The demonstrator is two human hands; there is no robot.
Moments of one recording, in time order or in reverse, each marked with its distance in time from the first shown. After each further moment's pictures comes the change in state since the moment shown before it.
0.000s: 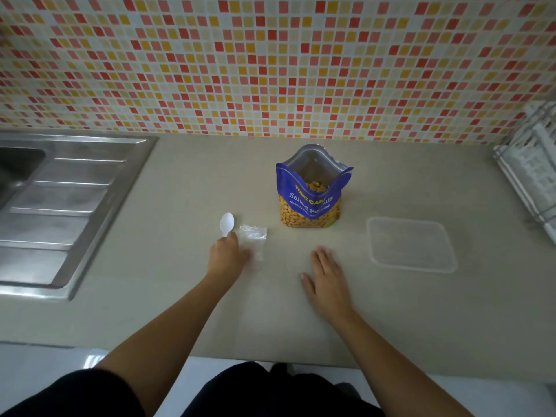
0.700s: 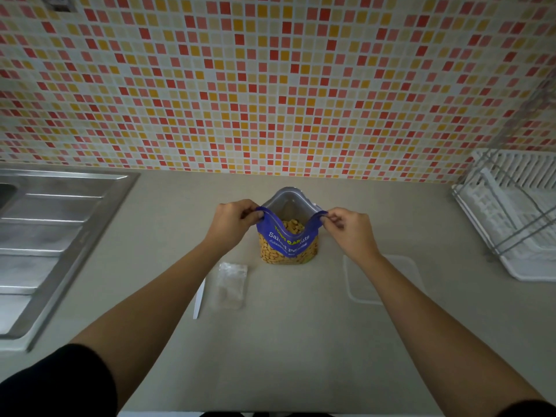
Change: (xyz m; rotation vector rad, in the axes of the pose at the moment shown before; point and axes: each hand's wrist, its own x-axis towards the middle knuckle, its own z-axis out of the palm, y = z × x) left_hand 0.052 0.086 -0.089 -0.374 0.203 0.571; right_hand 0.112 0.010 -0.172 0.365 0.373 -0.066
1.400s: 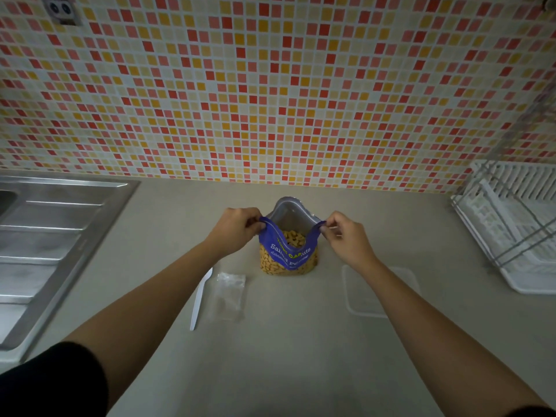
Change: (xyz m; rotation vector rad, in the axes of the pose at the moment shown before) left_hand 0.013 0.011 -0.009 0.162 -0.175 0.049; right_hand 0.007 -0.005 -0.004 0.037 -0.157 0.057
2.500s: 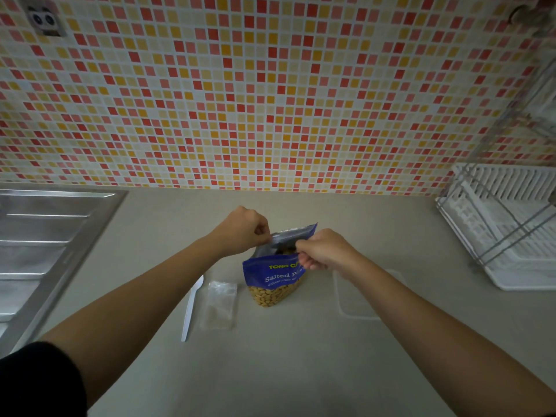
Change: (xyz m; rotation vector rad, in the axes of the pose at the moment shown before) left_hand 0.013 0.036 -0.008 0.175 -0.196 0.121; right_hand -0.014 -0.076 -0.009 0.080 -0.334 0.588
